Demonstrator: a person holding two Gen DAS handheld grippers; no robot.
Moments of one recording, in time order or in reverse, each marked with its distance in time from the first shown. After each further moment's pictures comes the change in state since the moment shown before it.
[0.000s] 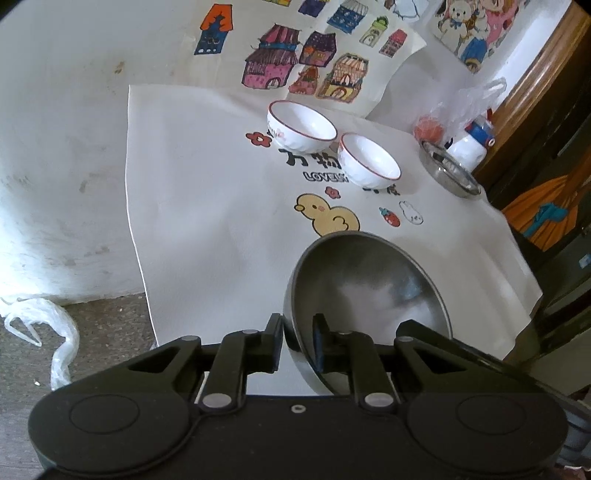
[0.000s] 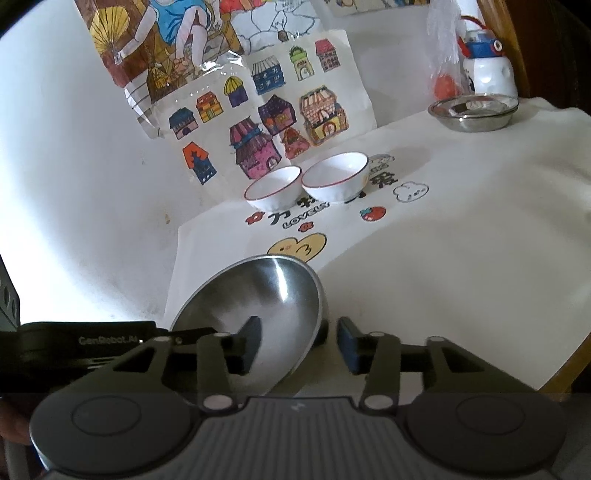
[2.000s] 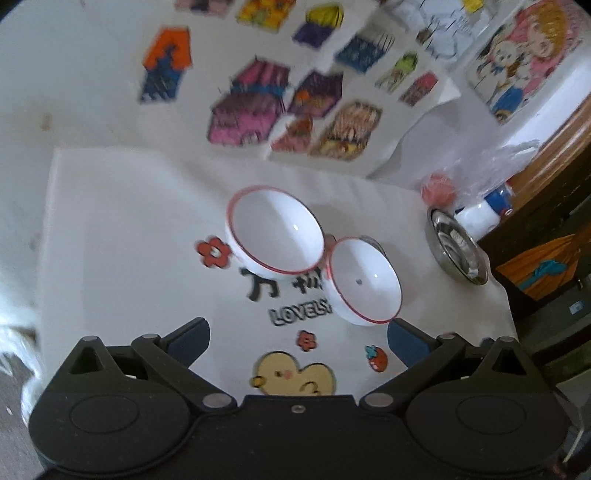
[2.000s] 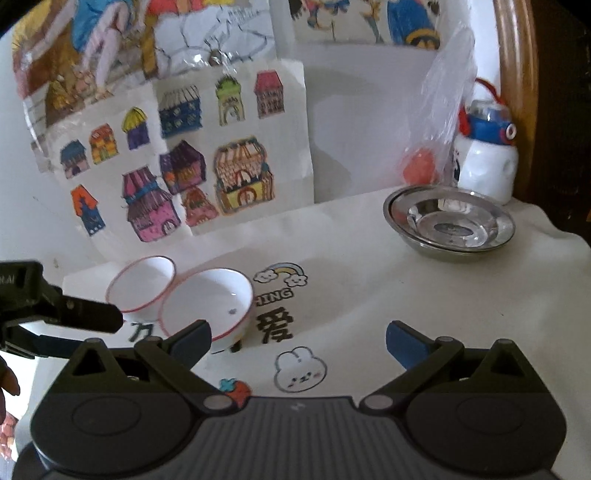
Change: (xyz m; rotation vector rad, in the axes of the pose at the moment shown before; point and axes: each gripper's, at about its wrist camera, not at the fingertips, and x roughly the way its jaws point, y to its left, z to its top) left arm 0.084 -0.022 0.144 -0.099 0.032 -0.053; right arm 0.104 -0.067 0.146 -0.187 -0.004 -0.184
